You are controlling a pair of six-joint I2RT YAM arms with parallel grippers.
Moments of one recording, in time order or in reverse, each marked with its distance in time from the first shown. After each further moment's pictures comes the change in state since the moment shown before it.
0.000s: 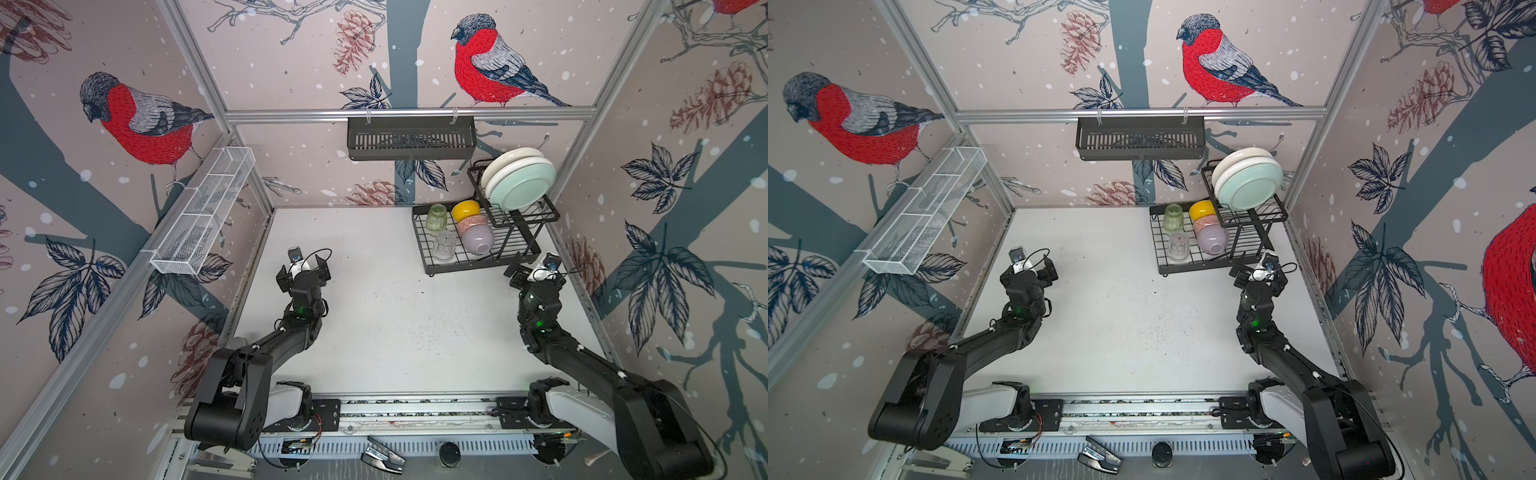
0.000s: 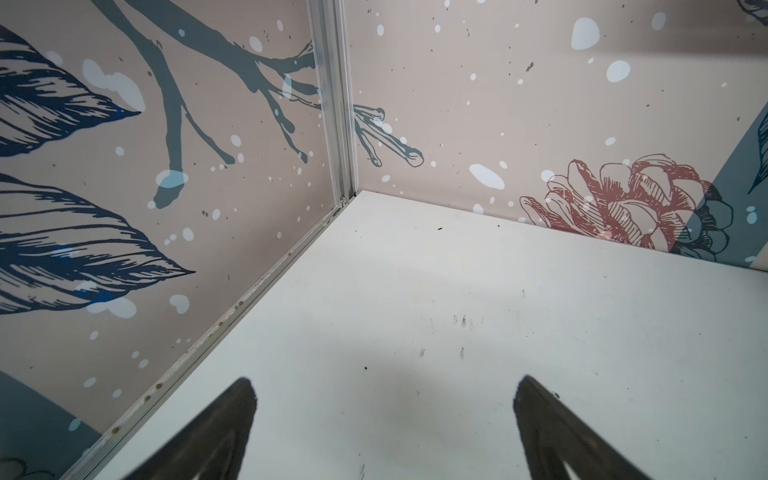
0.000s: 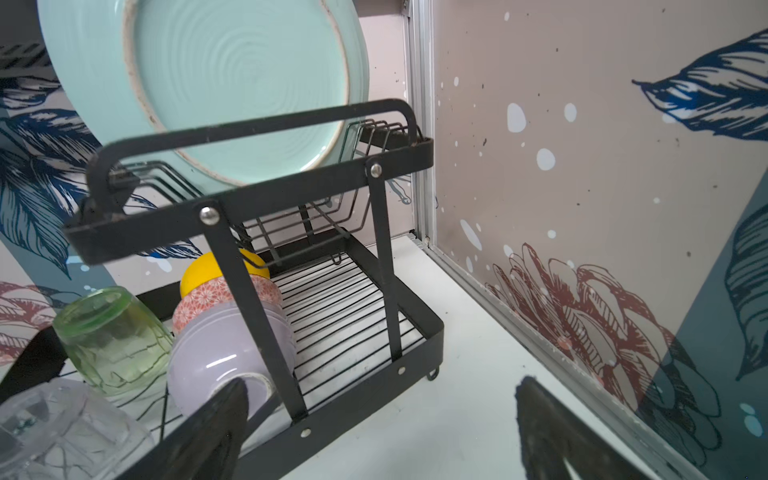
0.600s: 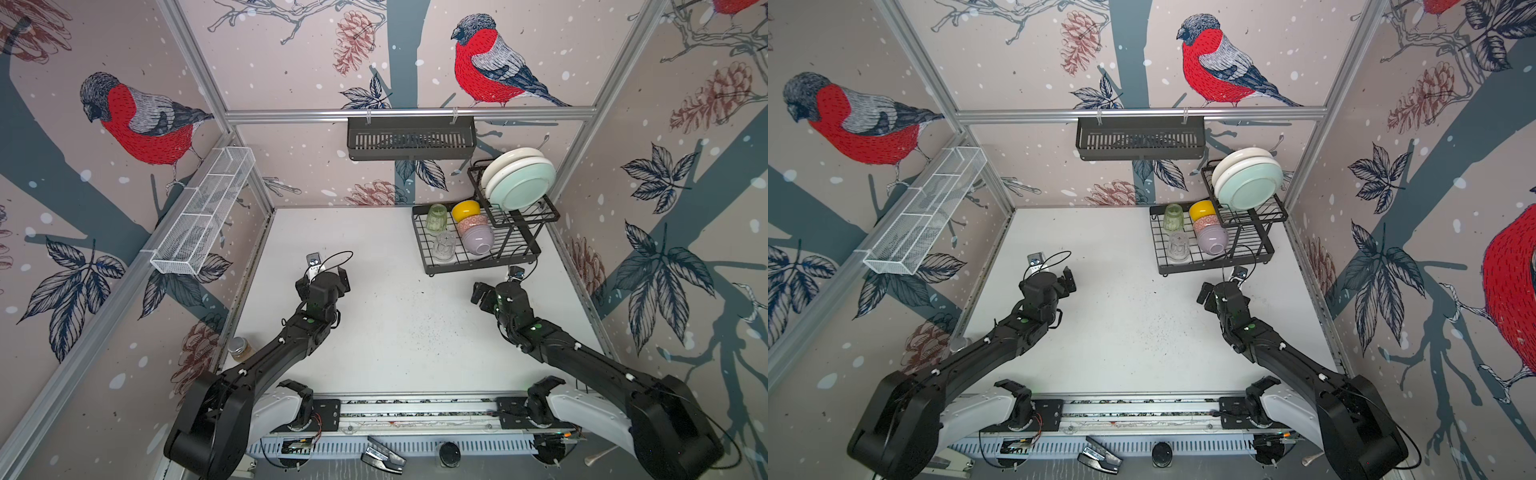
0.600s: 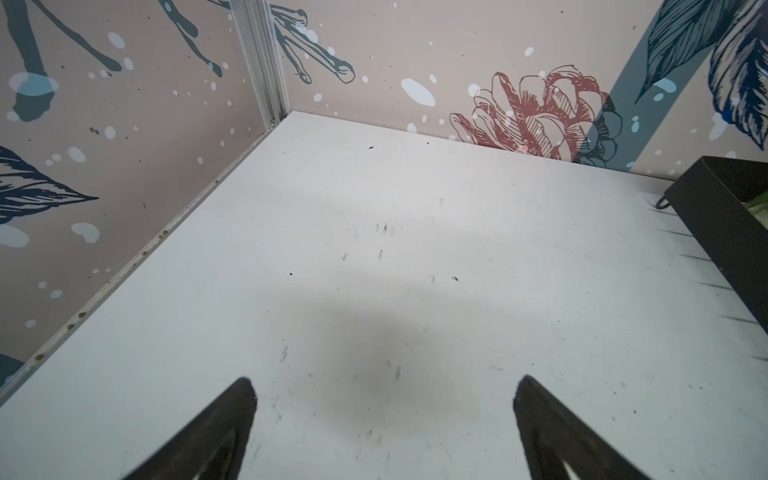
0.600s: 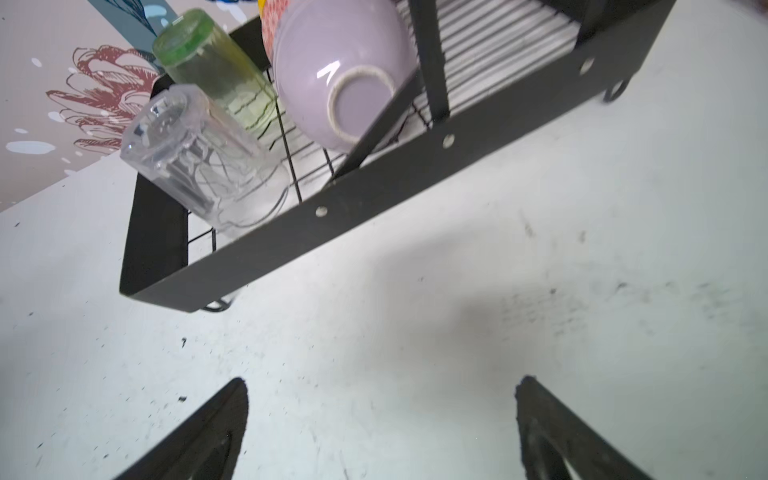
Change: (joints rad) left arm -0.214 -0.152 0.059 -0.466 0.002 -0.217; right arm 0.230 0.013 0.058 -0.621 -0.262 0.502
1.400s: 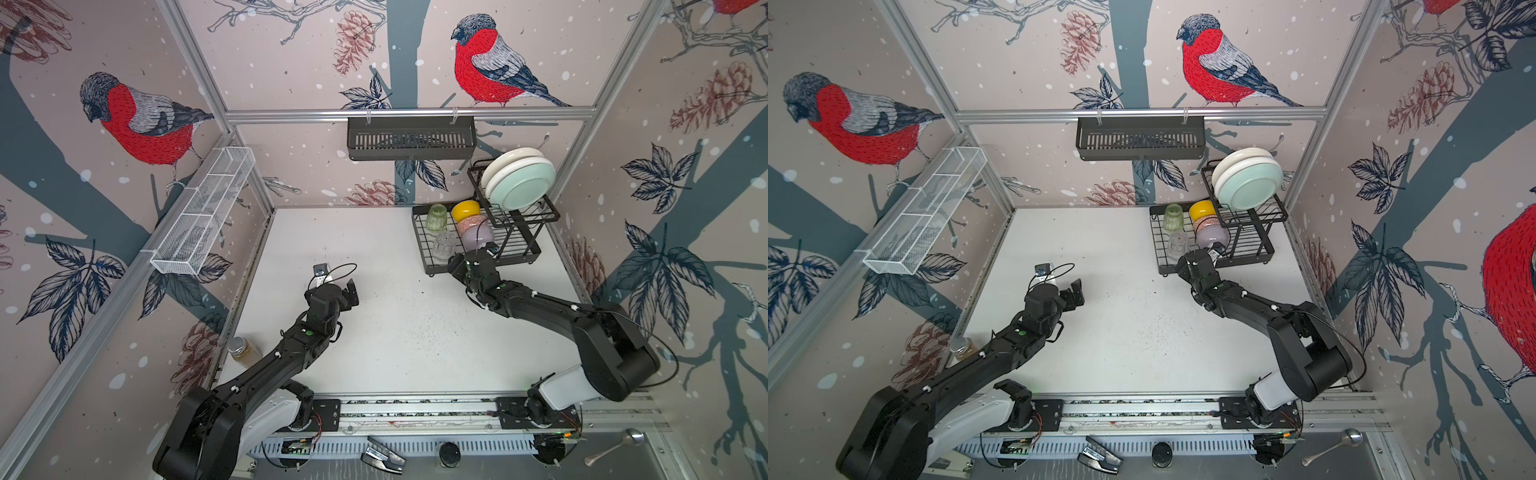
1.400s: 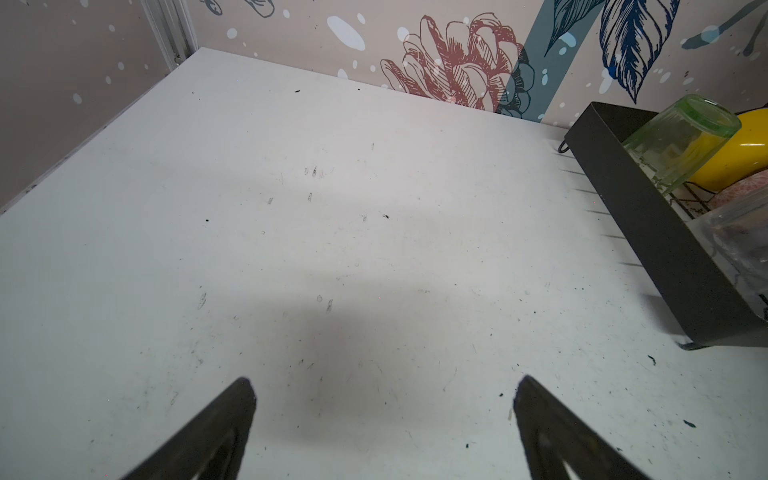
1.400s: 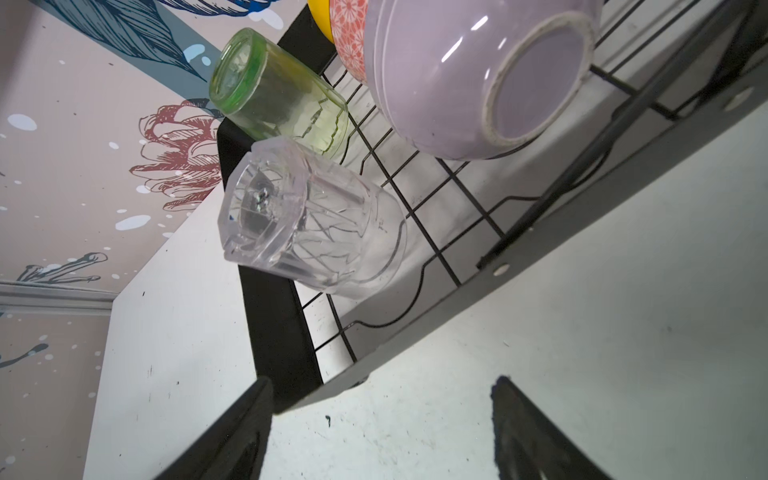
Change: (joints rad) left arm -0.051 -0.077 -0.080 -0.023 0.163 -0.056; right arm 0.056 0.487 0.425 0.041 -0.044 0.304
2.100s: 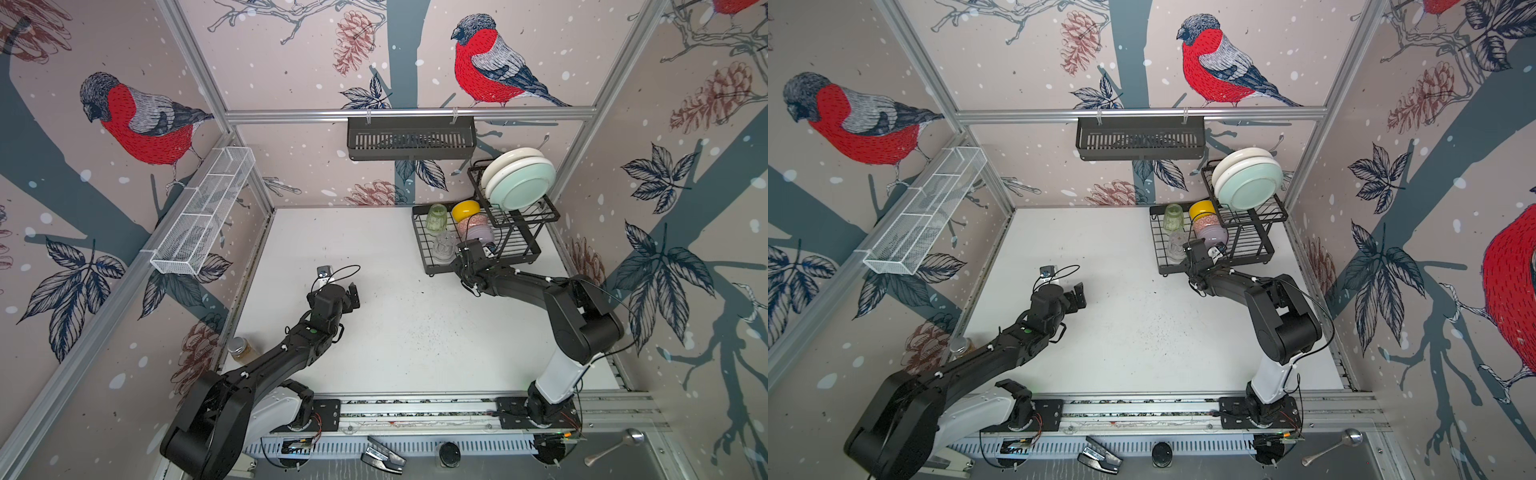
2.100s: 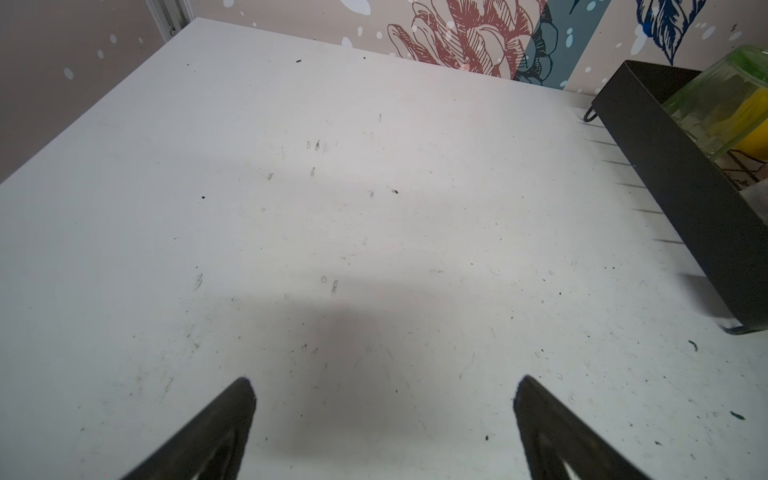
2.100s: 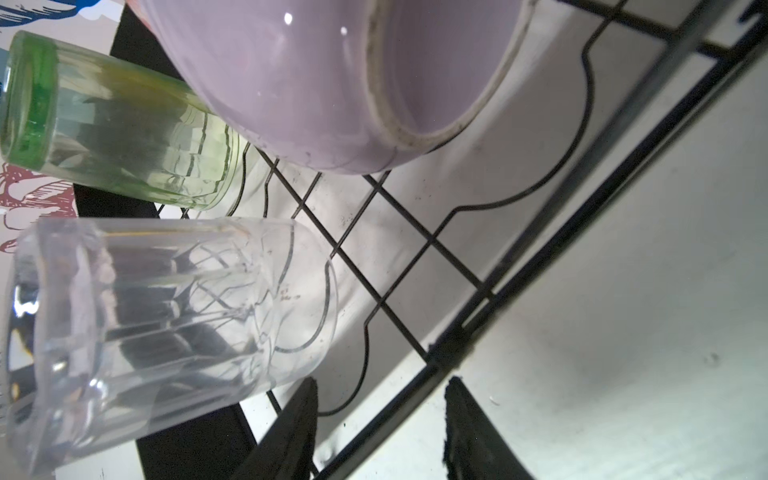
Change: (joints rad) left arm -0.003 0.095 -0.005 0.034 -0.007 0.000; right arm -0.071 0.220 0.164 -0.127 -0.027 0.177
